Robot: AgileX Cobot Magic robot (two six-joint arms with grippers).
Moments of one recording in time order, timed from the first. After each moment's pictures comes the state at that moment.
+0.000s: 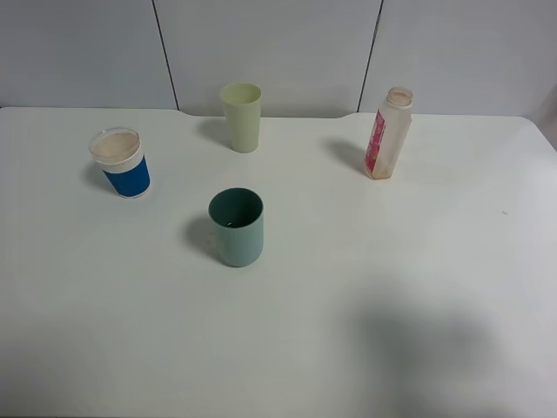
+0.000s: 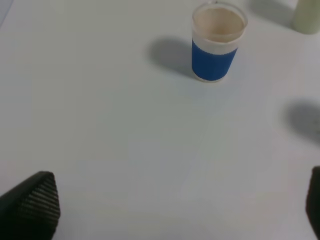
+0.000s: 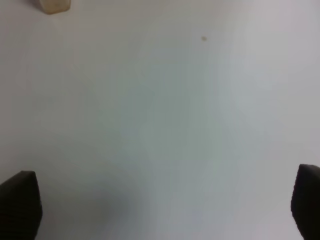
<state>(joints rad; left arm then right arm) -0.03 -0.01 -0.51 0.02 1.06 -0.06 -0.04 0.19 -0.50 -0.02 1.06 0.04</state>
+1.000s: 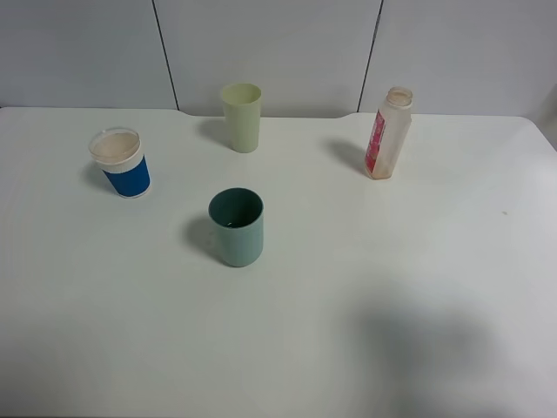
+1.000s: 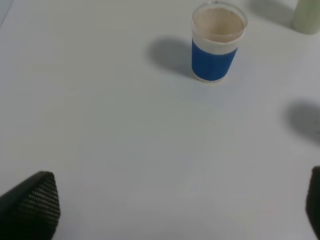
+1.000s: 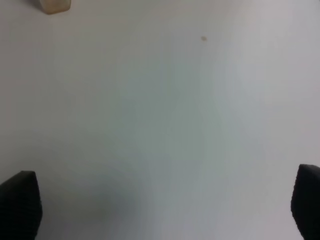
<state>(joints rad) -0.03 -0.01 -0.51 0.02 1.06 -0.06 -0.04 0.19 -0.50 -0.02 1.06 0.04</state>
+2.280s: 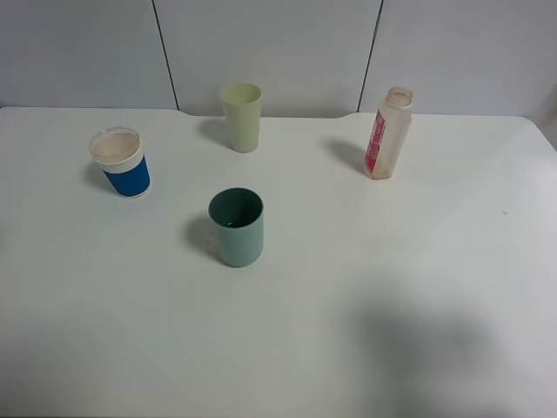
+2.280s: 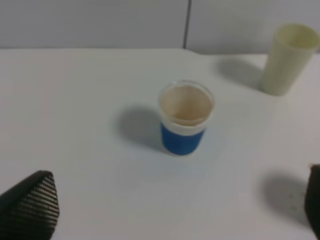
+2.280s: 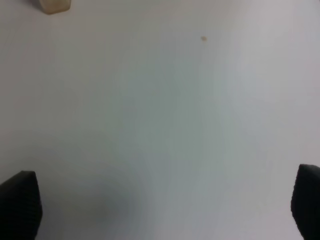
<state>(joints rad) -0.03 0.44 -0.54 -0.13 0.58 0.08 -0.04 0.19 -0.50 -0.02 1.06 0.04</state>
